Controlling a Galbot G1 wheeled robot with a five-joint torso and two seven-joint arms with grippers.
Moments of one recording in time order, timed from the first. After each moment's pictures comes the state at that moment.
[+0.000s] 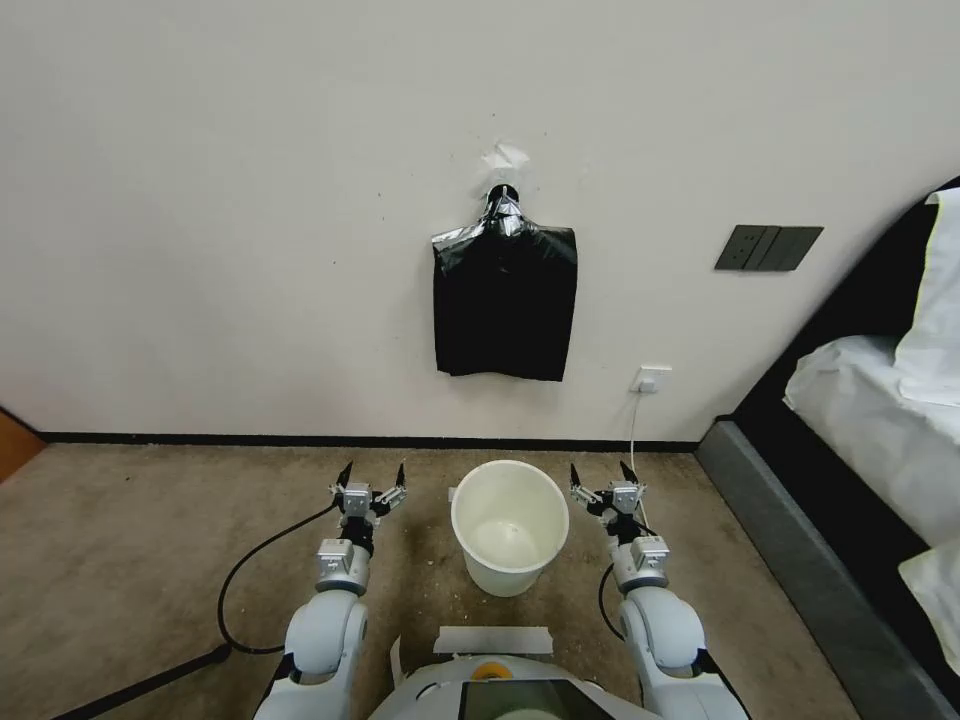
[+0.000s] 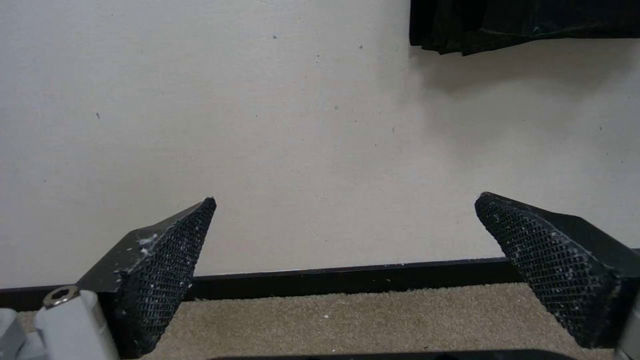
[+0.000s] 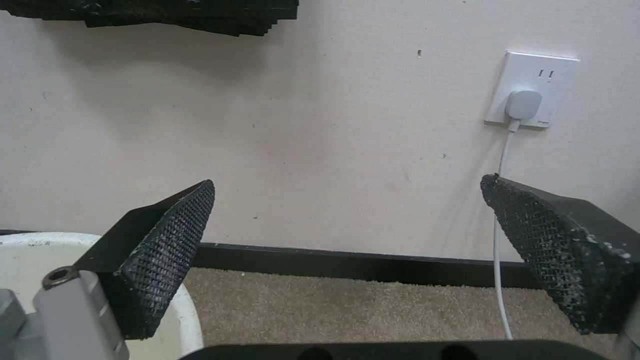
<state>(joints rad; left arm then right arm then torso) 1.55 -1.50 -0.55 -2.00 0.00 0.00 0.00 -1.55 1.50 0.55 2.00 0.00 0.00 0.00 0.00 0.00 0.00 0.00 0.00</state>
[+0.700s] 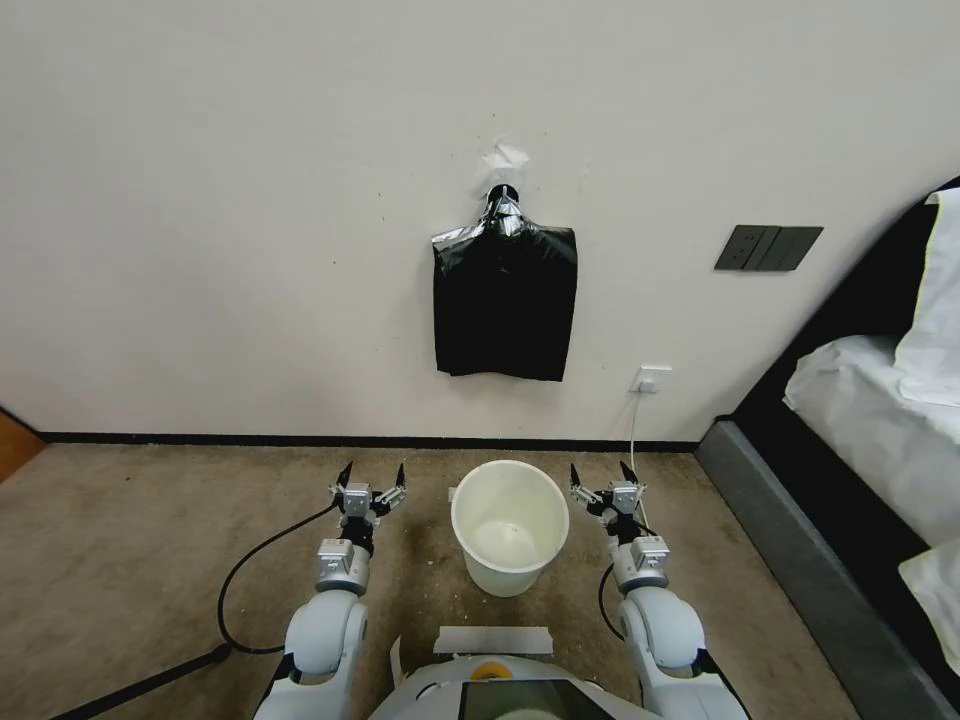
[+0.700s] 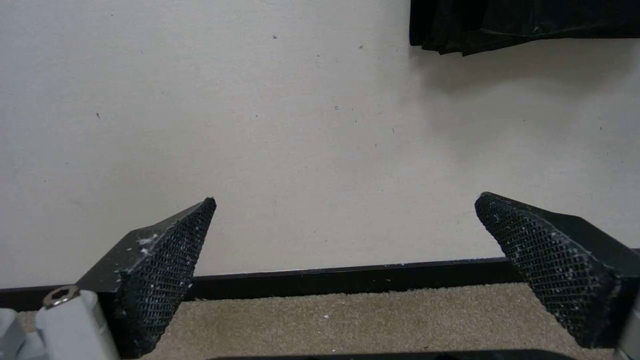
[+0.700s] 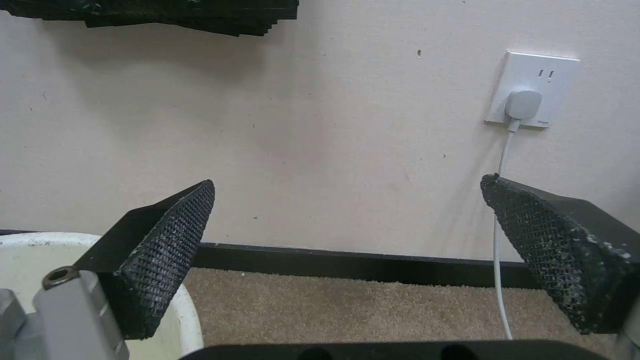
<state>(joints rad) 1.55 -1.50 -0.55 -2.00 0.00 0.00 0.00 -1.55 1.50 0.55 2.00 0.00 0.00 0.00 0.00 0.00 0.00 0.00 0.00</state>
